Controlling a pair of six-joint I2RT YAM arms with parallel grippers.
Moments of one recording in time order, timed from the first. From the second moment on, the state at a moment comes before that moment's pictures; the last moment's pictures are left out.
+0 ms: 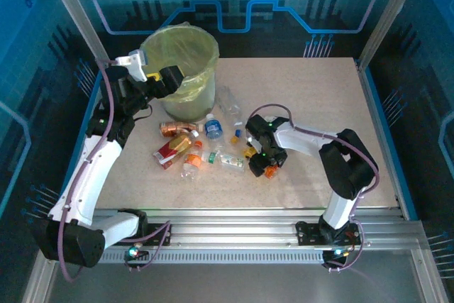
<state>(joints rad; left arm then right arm) -0.10 1.14 1.17 -0.25 0.29 -0.54 0.64 1.76 1.10 -0.89 0.00 0.07</state>
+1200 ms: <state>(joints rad) -0.10 1.14 1.15 -0.21 0.38 -0.56 0.70 1.42 1.18 -0.92 0.04 0.09</state>
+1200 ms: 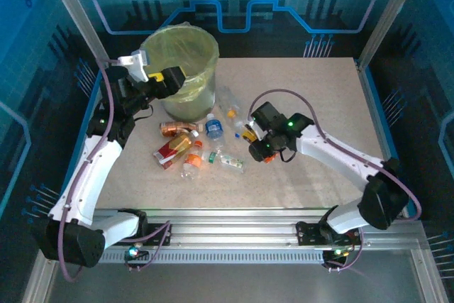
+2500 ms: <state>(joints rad) -0.44 1.47 1.17 0.33 0.85 -0.81 0.65 1.24 1.20 -0.51 -0.24 0.22</state>
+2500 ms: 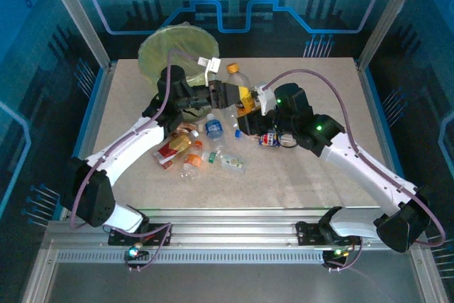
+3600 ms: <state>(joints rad) -0.34 1.34 1.33 -0.04 0.64 -0.58 0.65 1.05 1.14 -0.56 -0.09 0.22</state>
